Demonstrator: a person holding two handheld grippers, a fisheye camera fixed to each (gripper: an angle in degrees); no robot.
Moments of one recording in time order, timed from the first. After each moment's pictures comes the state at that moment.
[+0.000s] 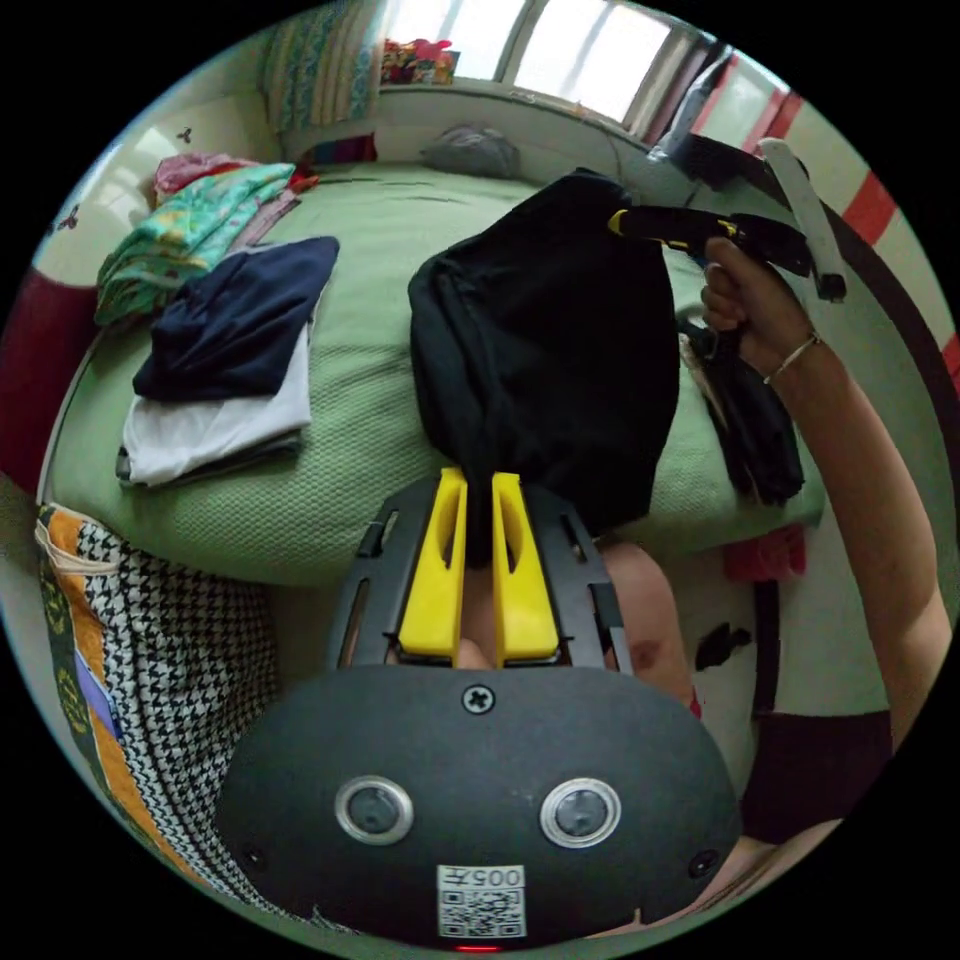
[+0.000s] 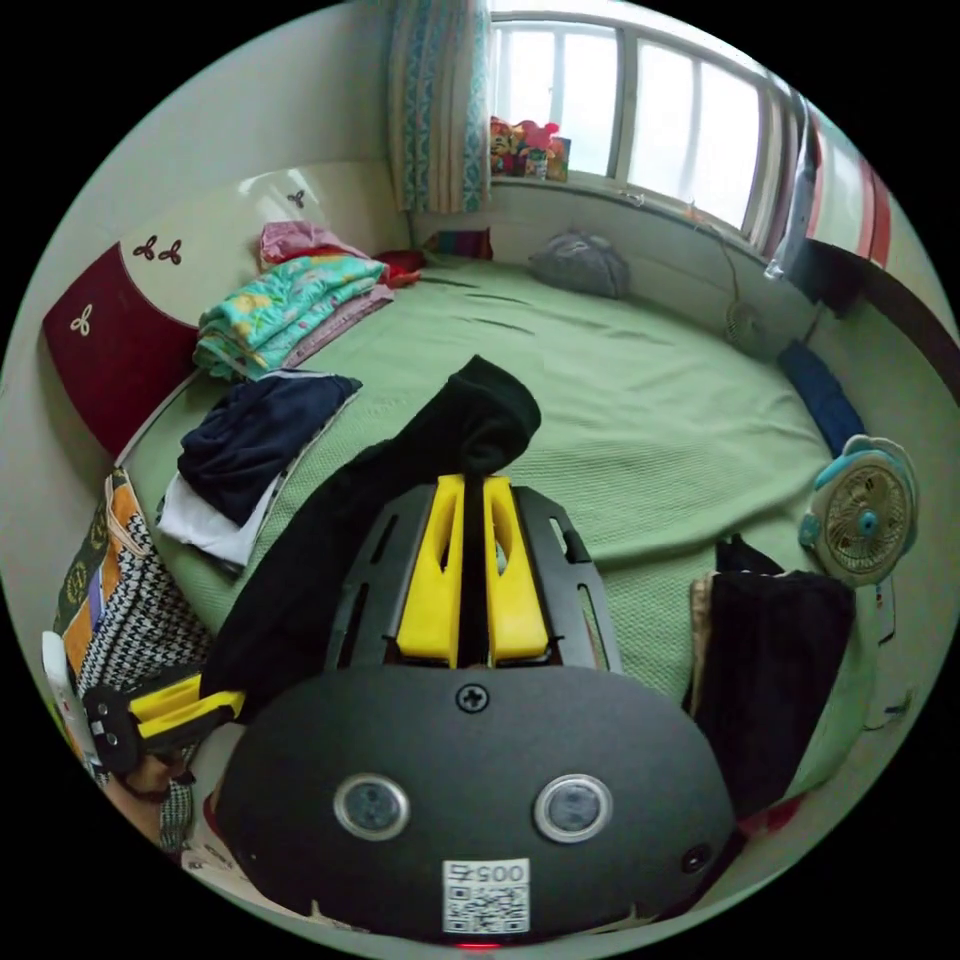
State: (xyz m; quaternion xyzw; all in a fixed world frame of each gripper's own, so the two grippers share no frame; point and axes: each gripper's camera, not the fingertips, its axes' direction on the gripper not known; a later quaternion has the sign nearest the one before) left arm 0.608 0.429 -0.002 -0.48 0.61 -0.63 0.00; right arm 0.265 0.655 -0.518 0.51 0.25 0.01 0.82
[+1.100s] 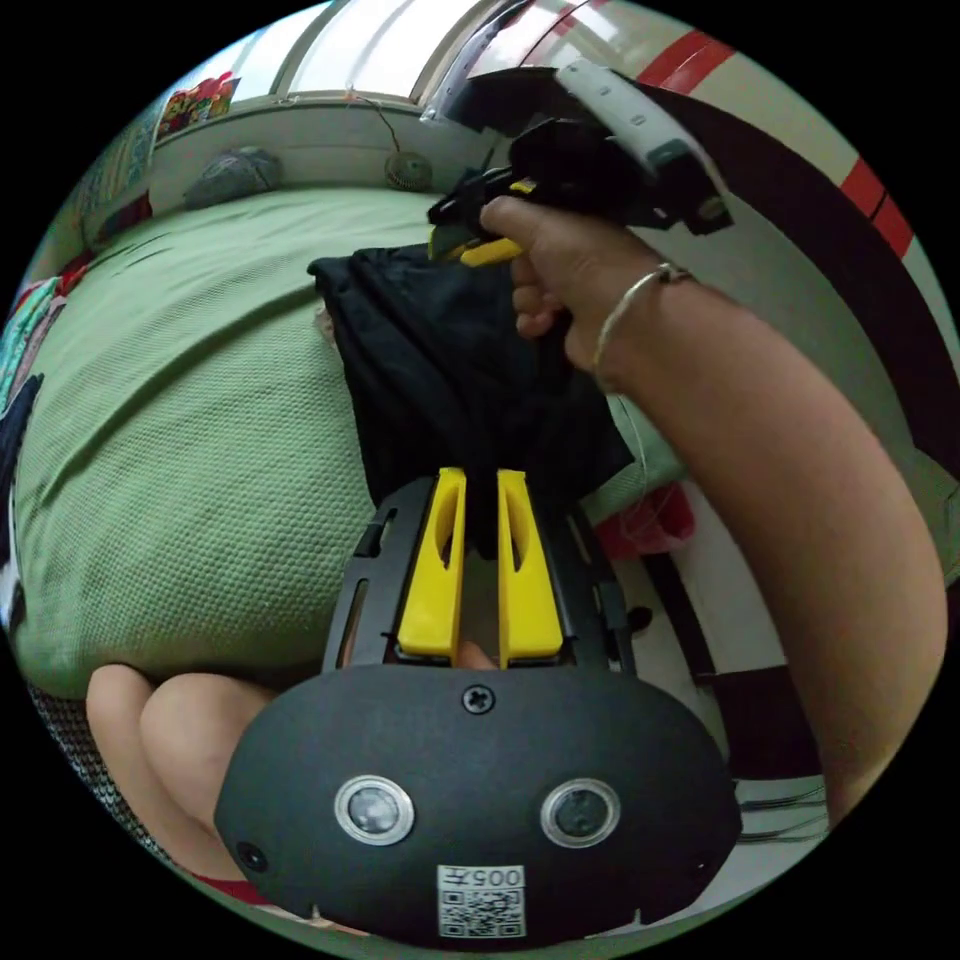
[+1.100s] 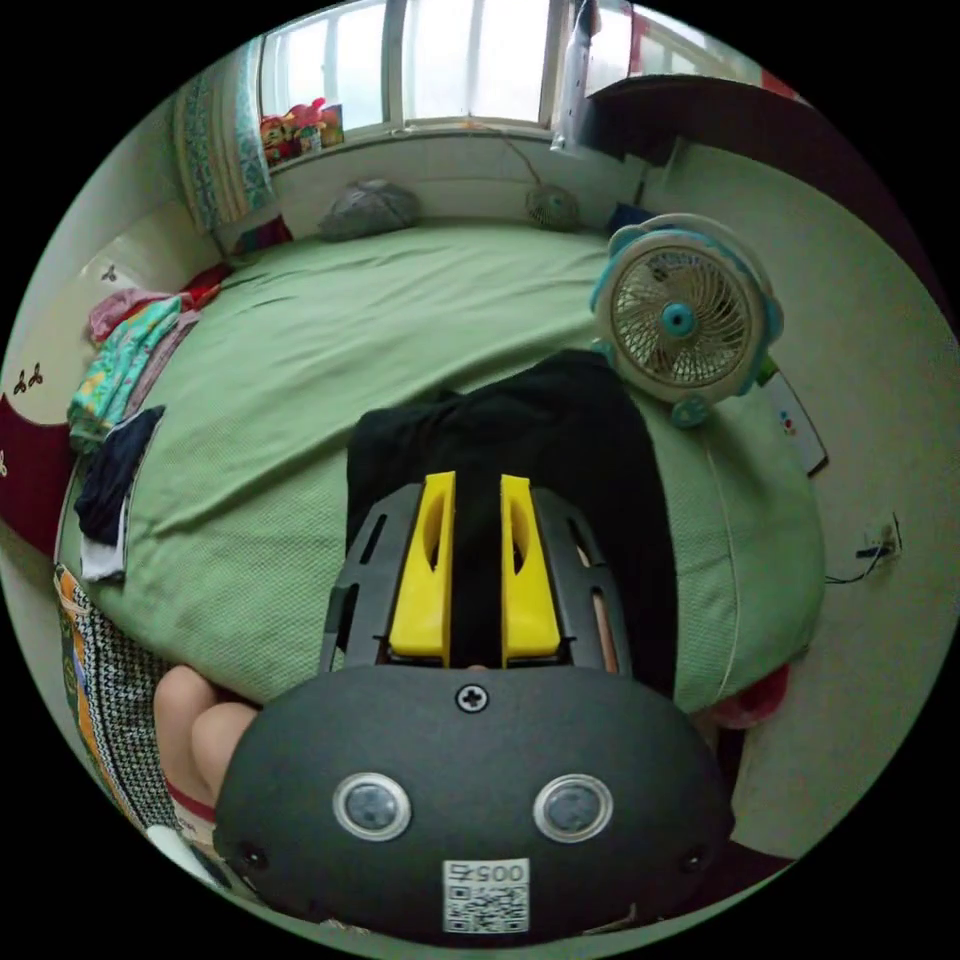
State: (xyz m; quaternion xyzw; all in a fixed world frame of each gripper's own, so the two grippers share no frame) left arm 0.486 0.170 0.229 -0.29 0.66 -0.70 -0.02; right arm 0.495 0.787 -0.536 0.43 0.25 0.22 0.84
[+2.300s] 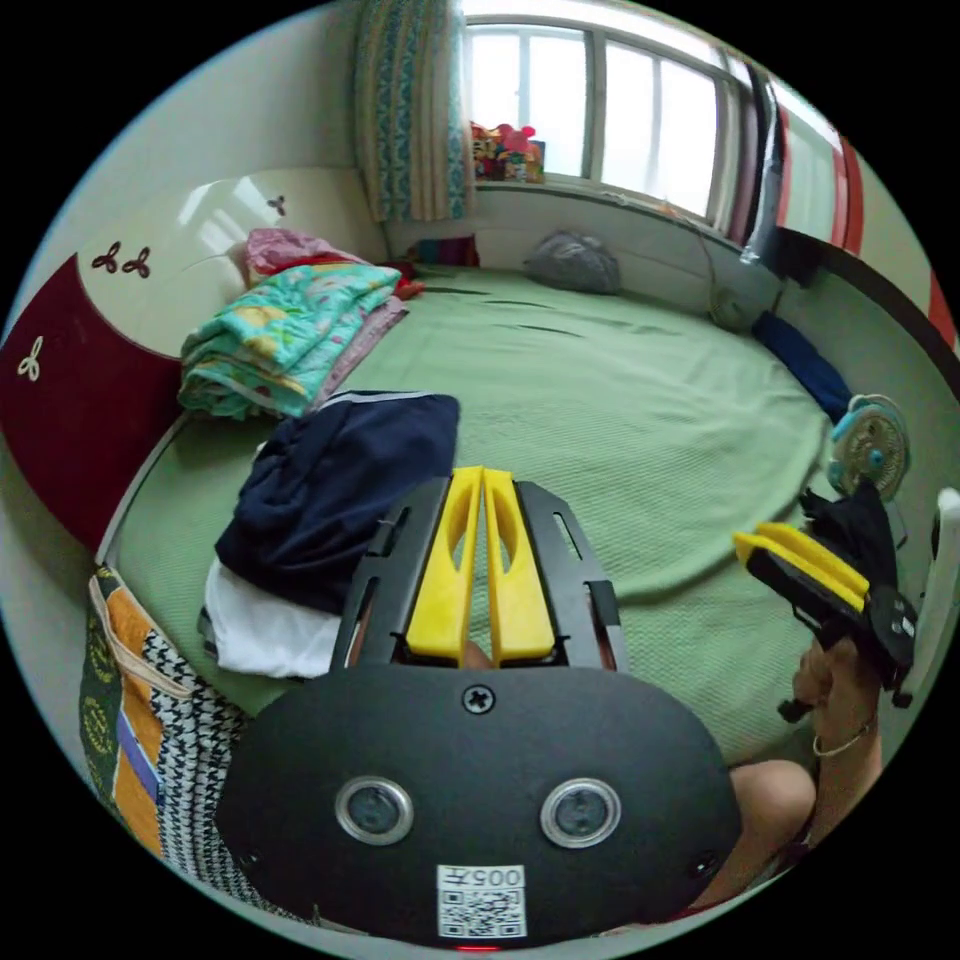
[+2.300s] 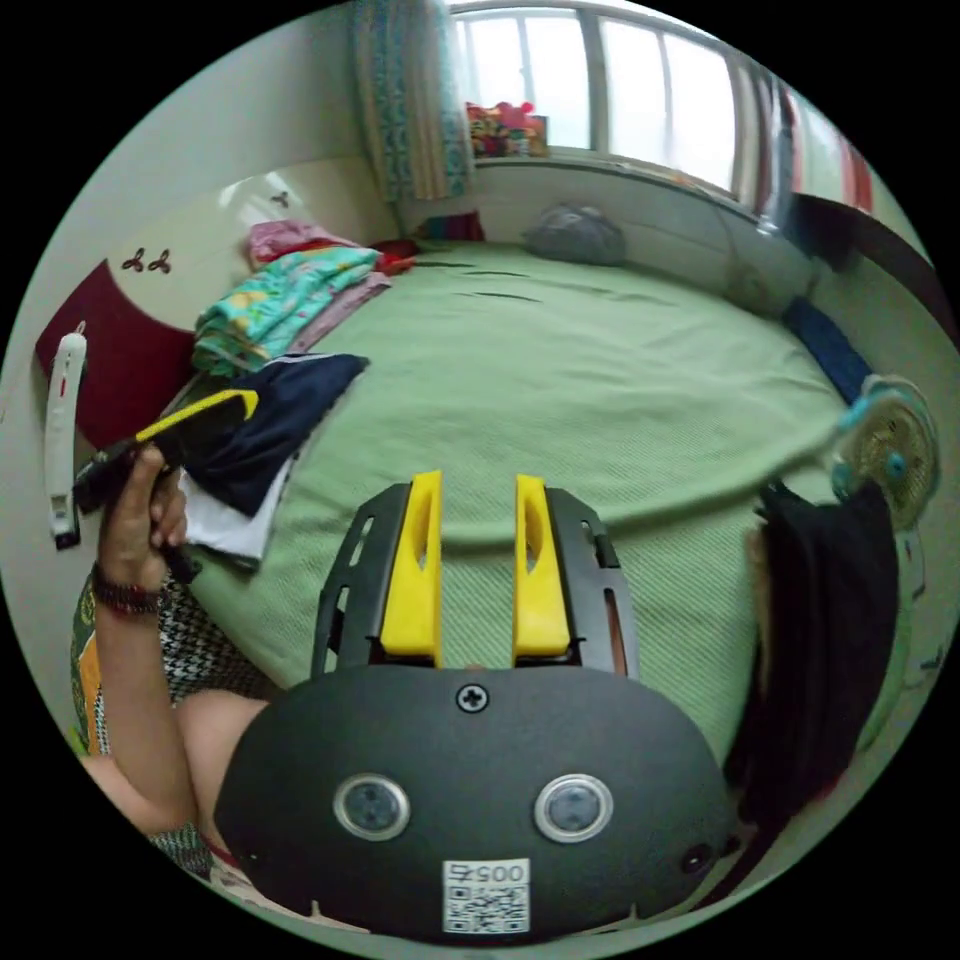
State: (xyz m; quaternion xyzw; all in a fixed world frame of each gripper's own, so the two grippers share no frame) left arm 0.799 0.575 0.073 -0.61 0.48 -0.62 0.11; right arm 0.207 0.495 -0.467 0.49 0.18 0.00 0.85
